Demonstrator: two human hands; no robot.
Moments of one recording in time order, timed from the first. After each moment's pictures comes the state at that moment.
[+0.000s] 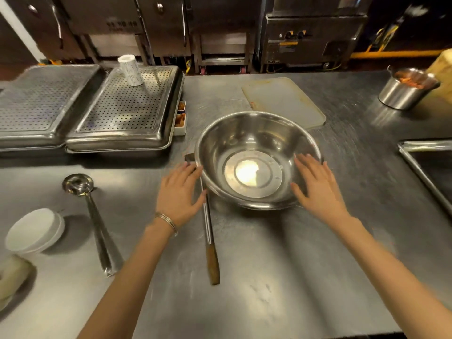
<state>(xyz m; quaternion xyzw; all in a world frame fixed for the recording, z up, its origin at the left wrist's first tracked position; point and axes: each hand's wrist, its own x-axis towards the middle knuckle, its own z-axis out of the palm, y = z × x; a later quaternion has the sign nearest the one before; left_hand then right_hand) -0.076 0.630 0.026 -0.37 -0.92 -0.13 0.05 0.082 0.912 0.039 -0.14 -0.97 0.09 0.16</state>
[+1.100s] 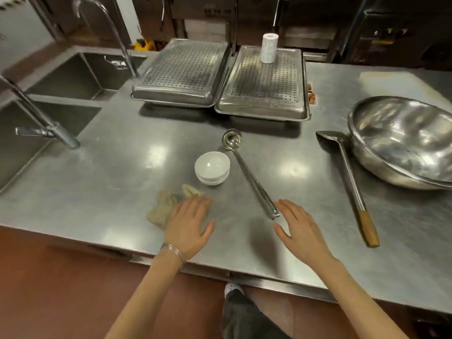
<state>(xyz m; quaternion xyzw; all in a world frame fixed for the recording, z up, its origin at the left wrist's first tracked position) -0.049 0.174 -0.026 -0.27 -0.95 -0.12 0.03 0.037 0.439 -0.034 -0.02 -0.98 0.17 0.05</state>
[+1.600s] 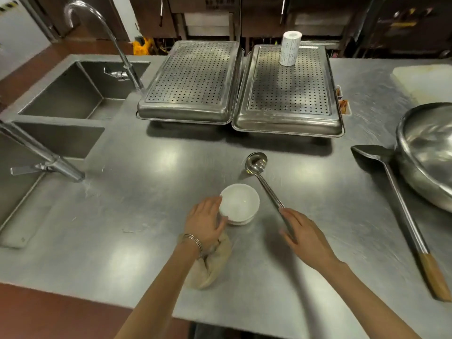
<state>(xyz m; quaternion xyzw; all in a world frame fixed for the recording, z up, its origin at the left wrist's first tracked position) -0.222 0.169 -0.069 -0.26 -0.95 -0.13 -0.07 -0.101 0.415 -0.066 -0.03 -0.98 0.20 0.01</state>
